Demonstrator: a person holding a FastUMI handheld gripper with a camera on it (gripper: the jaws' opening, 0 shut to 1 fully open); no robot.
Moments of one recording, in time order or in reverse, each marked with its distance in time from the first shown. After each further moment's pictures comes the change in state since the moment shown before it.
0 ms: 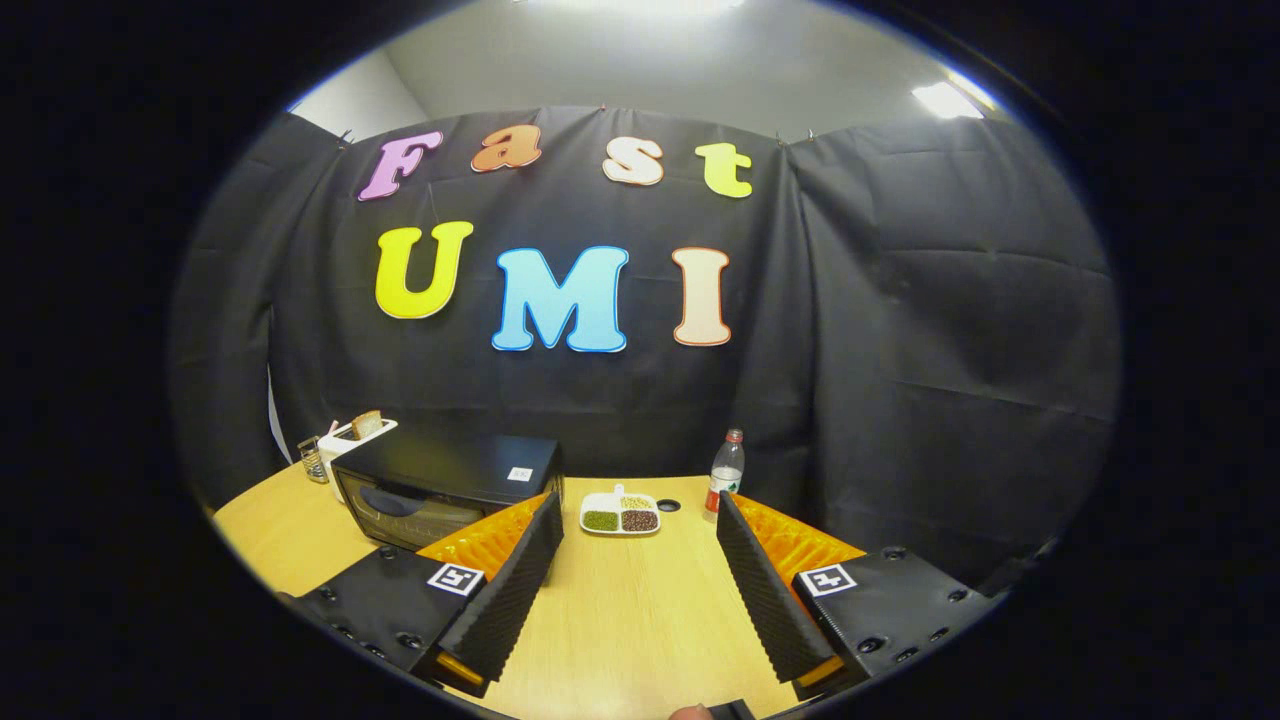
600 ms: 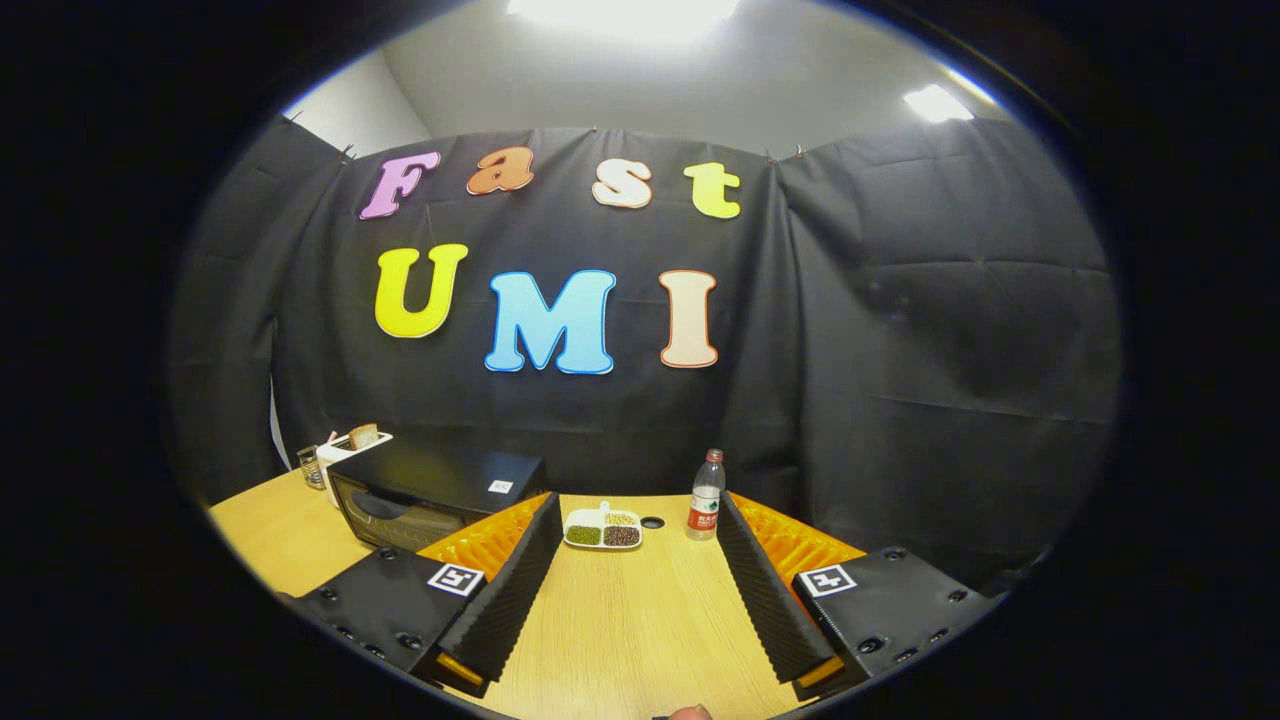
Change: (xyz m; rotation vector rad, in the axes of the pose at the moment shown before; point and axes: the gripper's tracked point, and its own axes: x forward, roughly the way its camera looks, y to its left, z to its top) arm -0.004 -0.017 0.007 0.004 -0.049 -0.006
